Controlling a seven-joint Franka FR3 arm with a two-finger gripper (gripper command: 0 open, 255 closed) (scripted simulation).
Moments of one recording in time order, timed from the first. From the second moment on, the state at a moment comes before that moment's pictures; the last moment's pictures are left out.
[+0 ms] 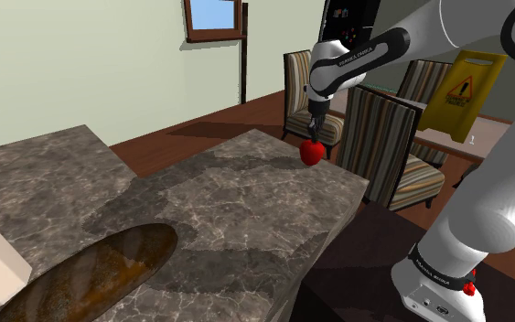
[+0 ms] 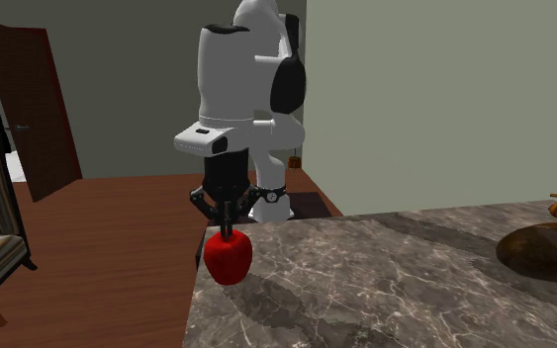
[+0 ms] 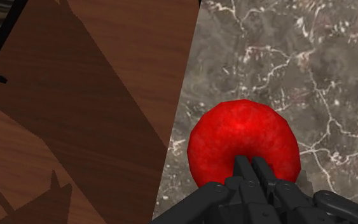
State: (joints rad) arm 0.00 -0.04 -0.18 -2.21 -0.10 2.13 -0.38
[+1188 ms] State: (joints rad) arm 0.00 -0.10 -0.18 -2.10 -0.11 1.96 -0.38
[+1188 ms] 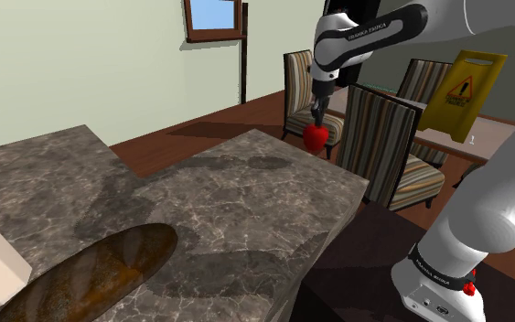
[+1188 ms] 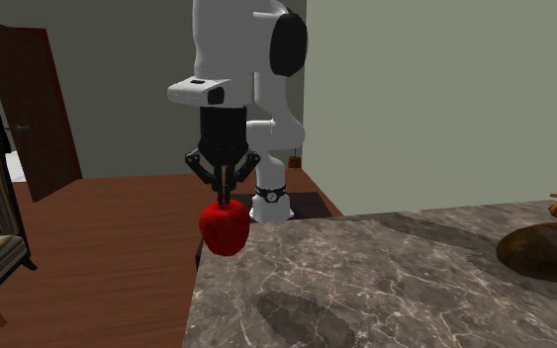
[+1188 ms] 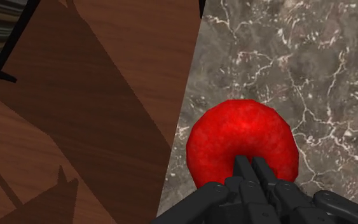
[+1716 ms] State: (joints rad) arm 0.00 -0.12 -0.17 -2.01 -0.11 1.85 -0.39
